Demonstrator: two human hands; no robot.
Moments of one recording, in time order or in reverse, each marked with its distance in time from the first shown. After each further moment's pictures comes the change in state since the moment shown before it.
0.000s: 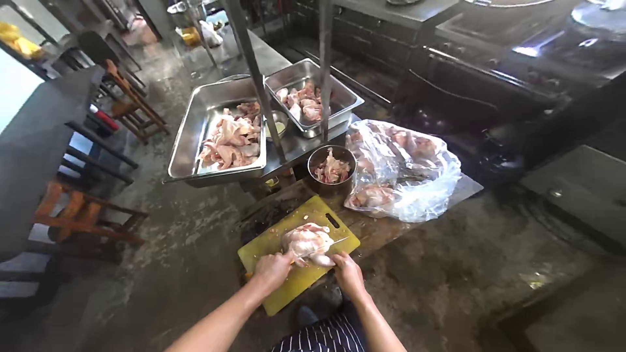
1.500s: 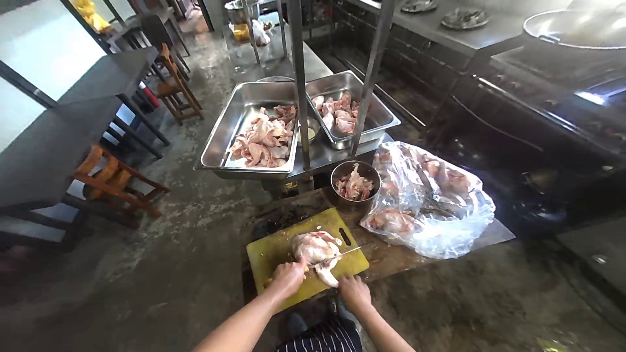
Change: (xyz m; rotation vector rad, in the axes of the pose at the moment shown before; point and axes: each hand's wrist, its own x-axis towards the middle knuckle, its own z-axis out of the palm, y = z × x) left_hand 0.040 0.020 0.036 -0.210 -0.047 -0.122; right_hand 0.022 -0.004 -0.016 -0.473 -0.510 0.089
